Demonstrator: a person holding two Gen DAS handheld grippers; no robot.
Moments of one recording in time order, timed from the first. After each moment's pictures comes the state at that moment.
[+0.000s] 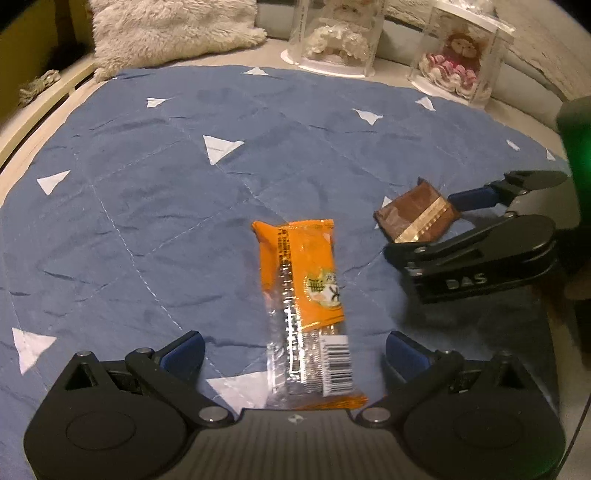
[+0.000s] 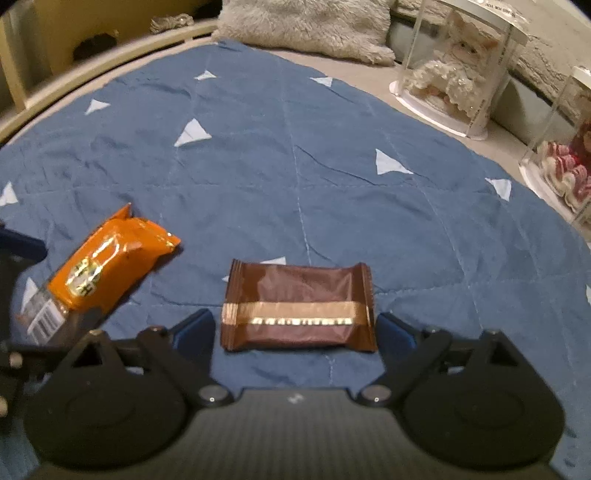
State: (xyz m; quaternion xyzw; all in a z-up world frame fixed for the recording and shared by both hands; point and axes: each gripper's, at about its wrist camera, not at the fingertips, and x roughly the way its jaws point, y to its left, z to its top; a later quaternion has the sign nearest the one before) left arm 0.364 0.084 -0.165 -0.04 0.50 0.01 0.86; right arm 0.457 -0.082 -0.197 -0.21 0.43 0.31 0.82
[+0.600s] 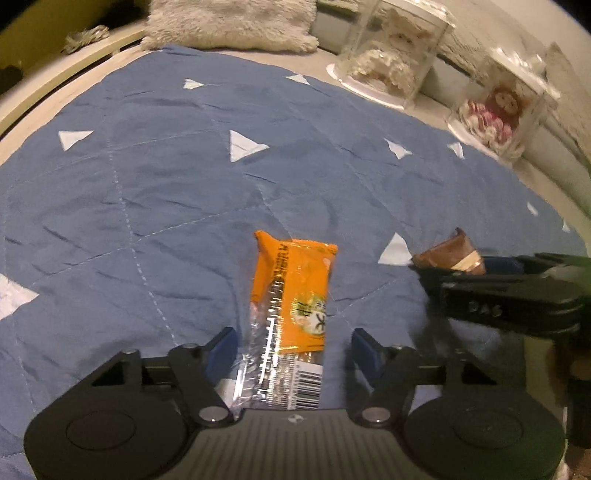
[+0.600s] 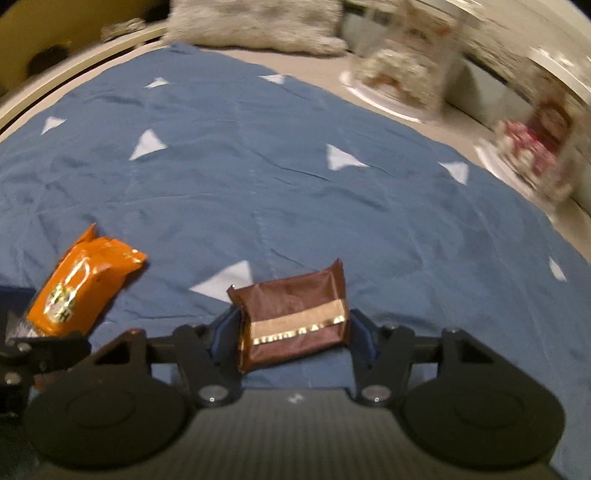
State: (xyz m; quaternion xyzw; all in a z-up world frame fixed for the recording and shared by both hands) left arm 0.371 0.081 -0.166 -0.13 0.49 0.06 0.86; right arm 0.458 -0.101 -0.182 -0.18 0.45 0.22 0.84
